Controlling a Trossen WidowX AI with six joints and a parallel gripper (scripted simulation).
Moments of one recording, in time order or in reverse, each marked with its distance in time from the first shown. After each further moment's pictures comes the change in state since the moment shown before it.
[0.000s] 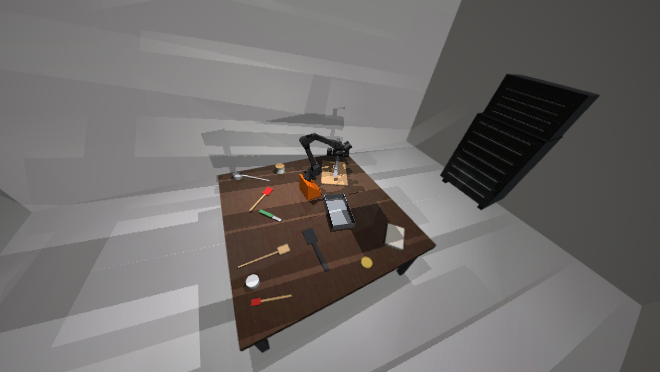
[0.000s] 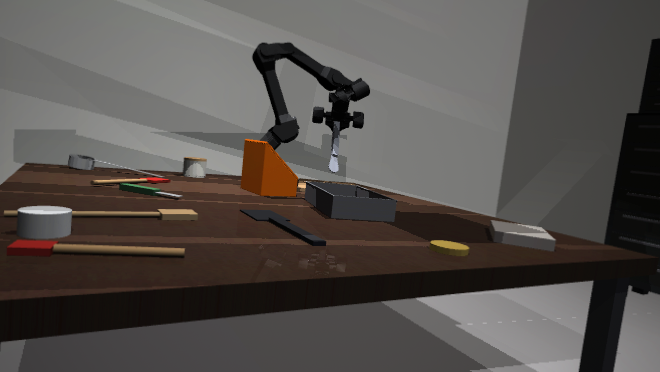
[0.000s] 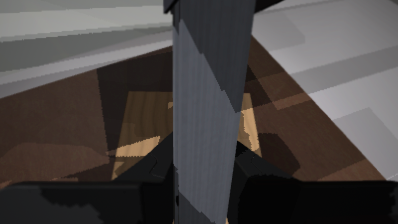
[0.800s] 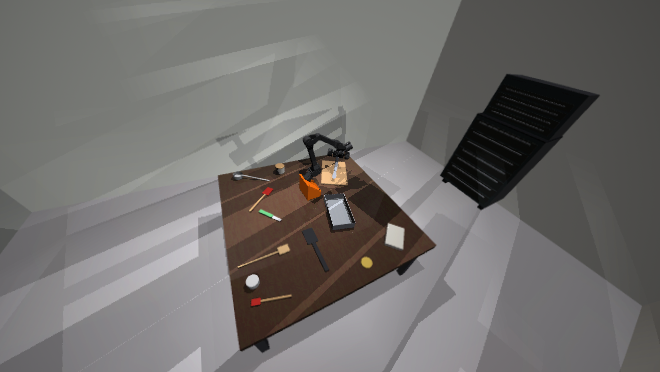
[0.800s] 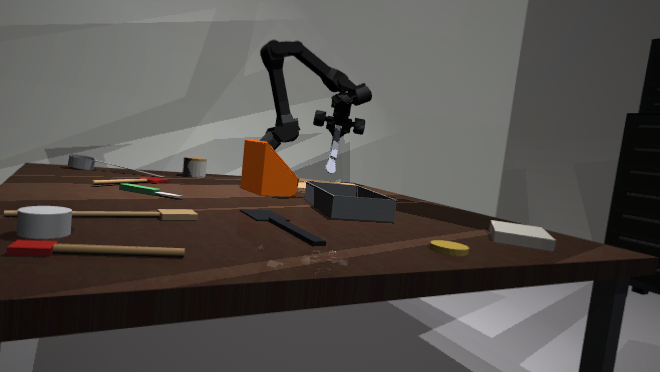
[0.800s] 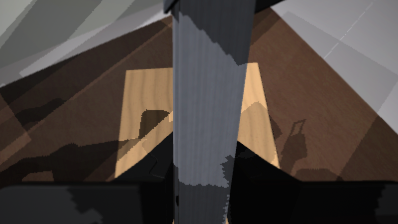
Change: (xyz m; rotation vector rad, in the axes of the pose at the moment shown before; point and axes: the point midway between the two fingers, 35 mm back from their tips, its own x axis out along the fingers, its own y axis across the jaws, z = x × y) arm 0.014 -0.006 -0.016 0.089 0.122 0.014
